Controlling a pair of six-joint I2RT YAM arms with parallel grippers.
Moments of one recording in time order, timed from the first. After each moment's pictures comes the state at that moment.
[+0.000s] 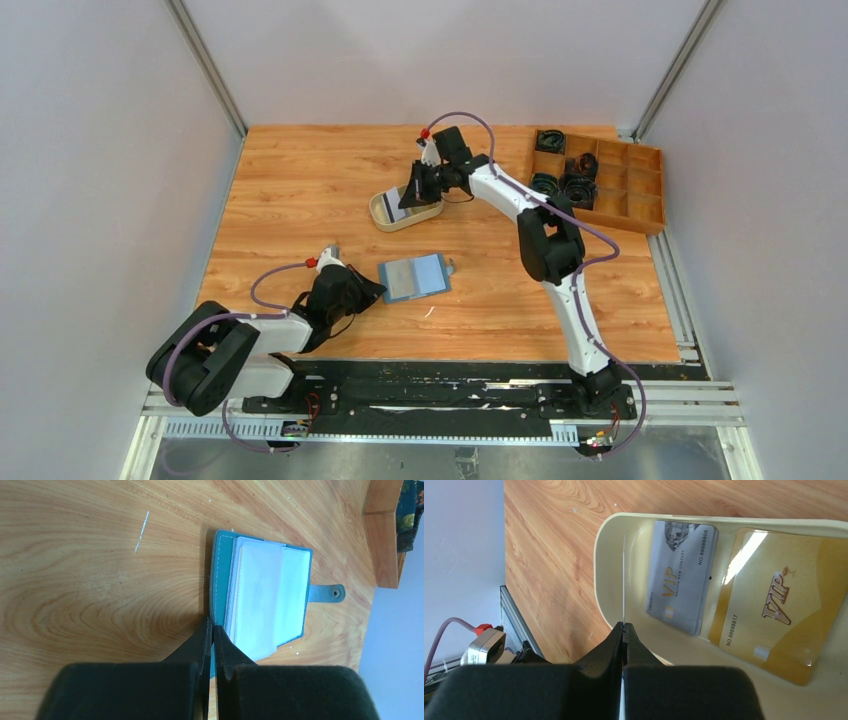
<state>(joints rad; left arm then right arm) -0.53 1.28 0.15 0.58 -0.06 -1.06 0.53 2.38 2.02 -0.41 -0.64 0.50</state>
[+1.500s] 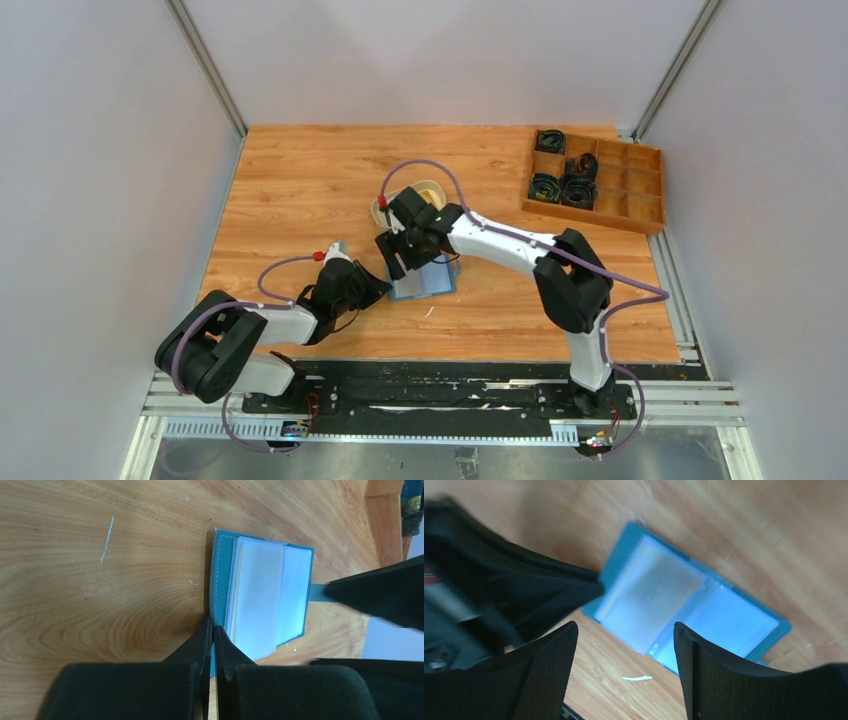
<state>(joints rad) -0.53 1.35 0.21 0.57 -0.01 -1.02 0.87 1.93 1.58 -0.56 -0.12 0.25</state>
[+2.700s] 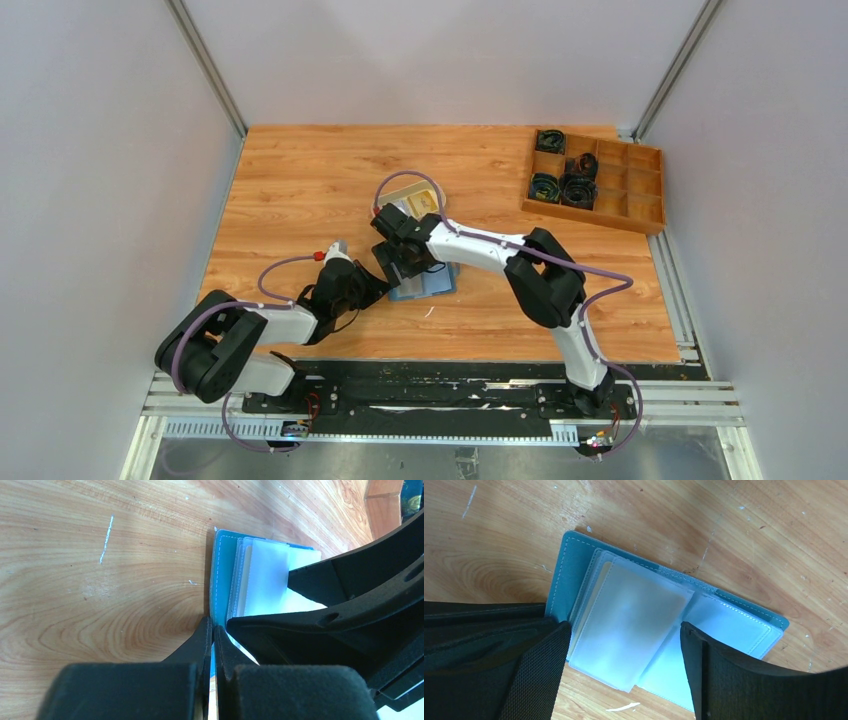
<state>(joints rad) -0.53 1.35 0.21 0.57 0.00 -1.02 0.94 2.11 1.63 -0.65 0.12 0.34</state>
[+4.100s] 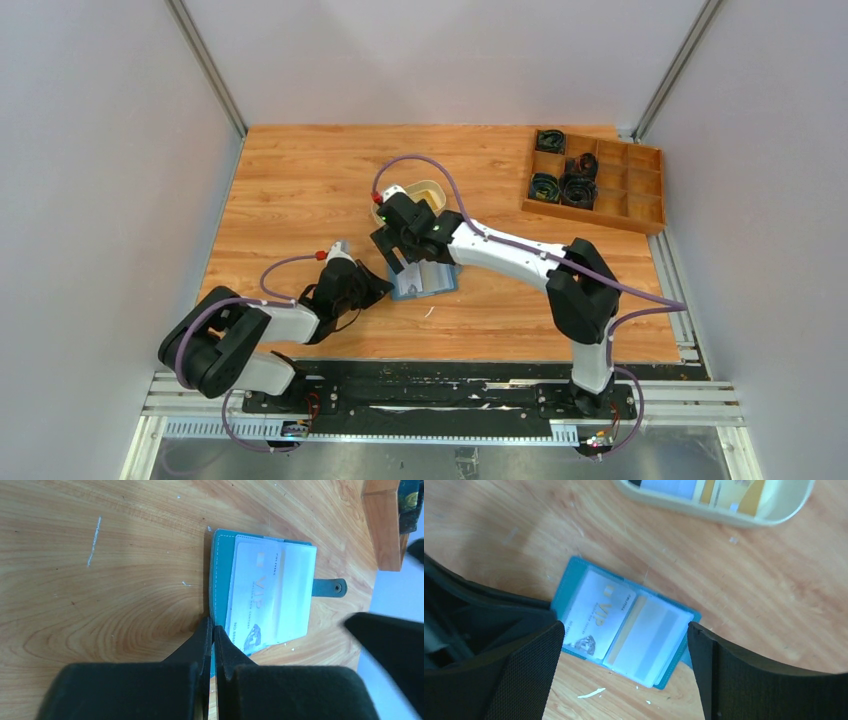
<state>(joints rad) -0.53 1.38 0.21 0.60 0.00 -1.02 0.98 1.90 1.58 -0.55 0.32 0.15</state>
